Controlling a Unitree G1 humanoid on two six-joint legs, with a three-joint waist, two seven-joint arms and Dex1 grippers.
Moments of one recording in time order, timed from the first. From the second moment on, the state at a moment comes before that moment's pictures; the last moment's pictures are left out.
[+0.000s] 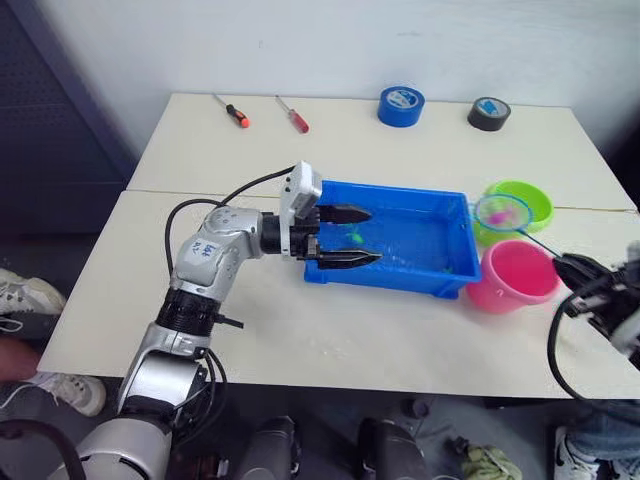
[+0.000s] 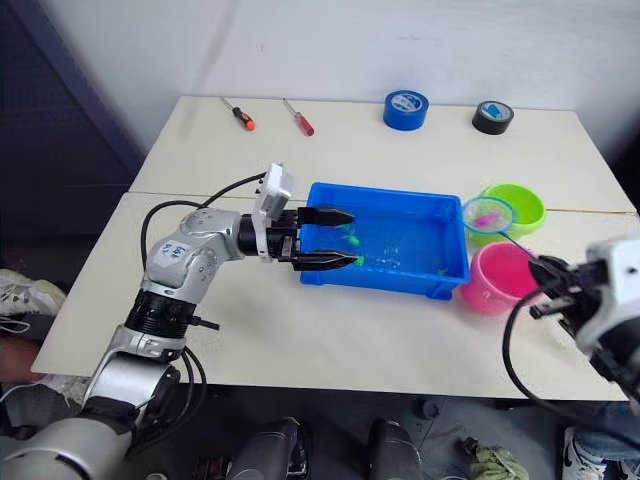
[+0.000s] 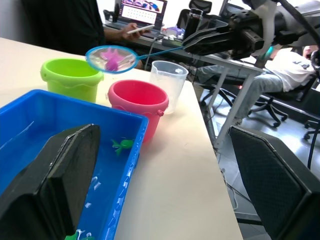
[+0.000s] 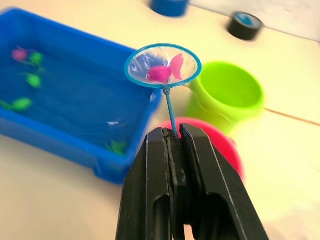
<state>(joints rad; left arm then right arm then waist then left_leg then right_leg) -0.86 0.31 -0.15 0.26 -0.43 0.47 -1.13 0.19 -0.63 -0.93 -0.91 0.60 1.08 0.48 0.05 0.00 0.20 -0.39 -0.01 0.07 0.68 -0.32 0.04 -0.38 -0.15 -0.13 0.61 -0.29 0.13</state>
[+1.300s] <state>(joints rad) -0.83 0.40 -0.11 0.30 -0.39 0.44 -1.11 0.03 -0.73 -0.68 -0.75 0.52 0.81 0.65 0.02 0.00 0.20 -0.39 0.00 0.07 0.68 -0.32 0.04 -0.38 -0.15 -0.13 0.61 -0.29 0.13</state>
